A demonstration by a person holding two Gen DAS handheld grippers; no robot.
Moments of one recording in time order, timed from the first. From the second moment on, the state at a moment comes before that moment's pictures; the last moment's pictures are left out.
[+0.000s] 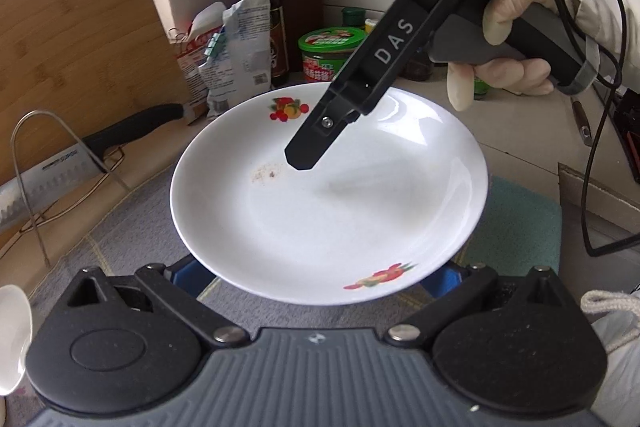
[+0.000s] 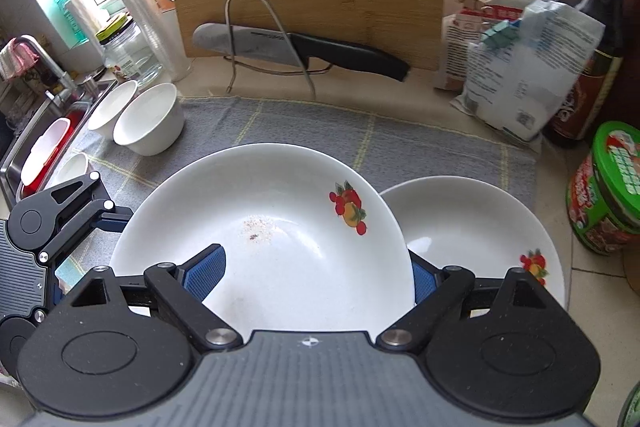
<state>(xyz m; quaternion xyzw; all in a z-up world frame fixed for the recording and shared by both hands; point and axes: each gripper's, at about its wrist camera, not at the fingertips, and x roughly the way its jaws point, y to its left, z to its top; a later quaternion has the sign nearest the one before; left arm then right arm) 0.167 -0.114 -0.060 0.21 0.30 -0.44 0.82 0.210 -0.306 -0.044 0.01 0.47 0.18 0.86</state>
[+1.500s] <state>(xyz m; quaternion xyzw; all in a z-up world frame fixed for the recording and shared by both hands) 0.196 -0.194 -0.088 0.23 0.33 -0.49 0.77 0.218 -0.380 -0.088 0.02 0.51 0.07 0.85</state>
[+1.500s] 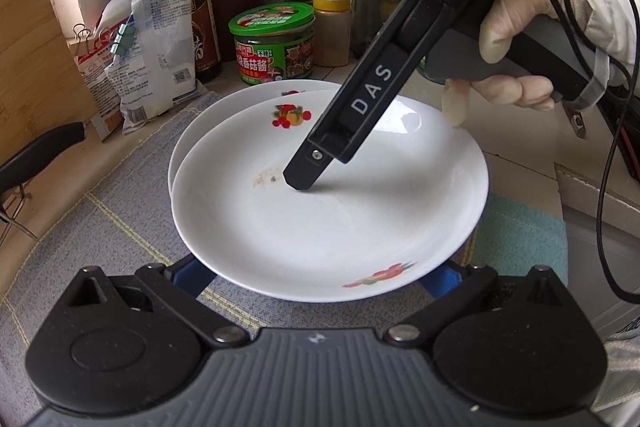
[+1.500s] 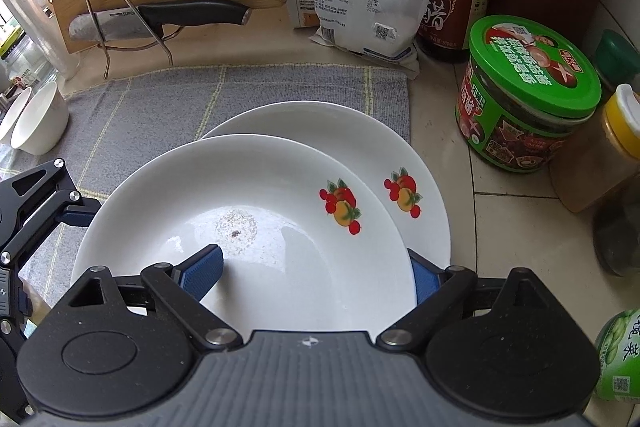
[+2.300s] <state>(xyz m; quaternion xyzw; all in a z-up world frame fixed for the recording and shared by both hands) 0.196 -0.190 -0.085 0.23 0.32 -0.48 0.78 0.201 -0.374 -0.075 0.01 0.51 0.05 0.86</state>
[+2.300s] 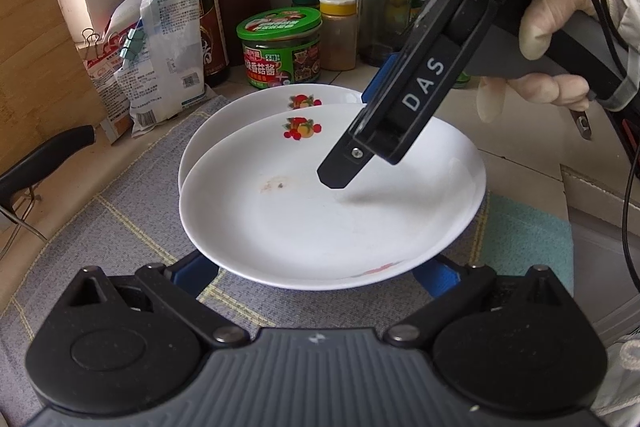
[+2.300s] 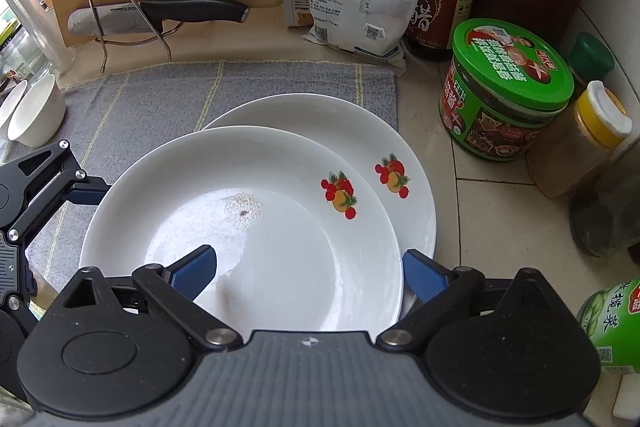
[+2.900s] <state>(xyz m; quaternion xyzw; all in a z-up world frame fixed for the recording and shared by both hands) 0.201 -0.194 -0.086 0.25 0.32 -0.48 0.78 0.194 -0.372 -0.075 0.01 0.52 0.04 0.85</state>
